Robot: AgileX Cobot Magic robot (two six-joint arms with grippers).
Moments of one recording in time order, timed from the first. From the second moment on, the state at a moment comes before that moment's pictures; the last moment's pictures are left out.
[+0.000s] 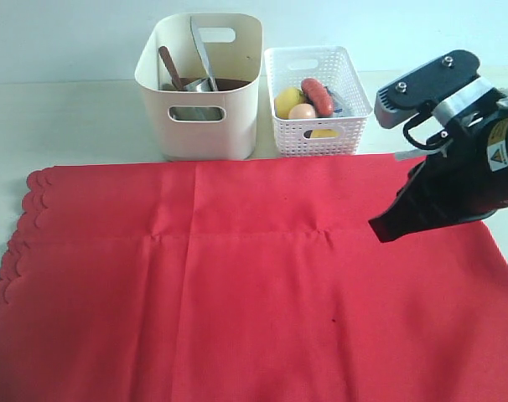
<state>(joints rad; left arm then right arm) 0.01 0.51 -0.43 0.02 0.38 -0.15 0.54 1.28 -0.70 -0.21 0.54 0.15</state>
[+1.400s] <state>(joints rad) 0.01 0.55 -0.34 -0.04 0.48 -0.21 0.26 1.64 -0.70 -0.12 0.48 0.24</state>
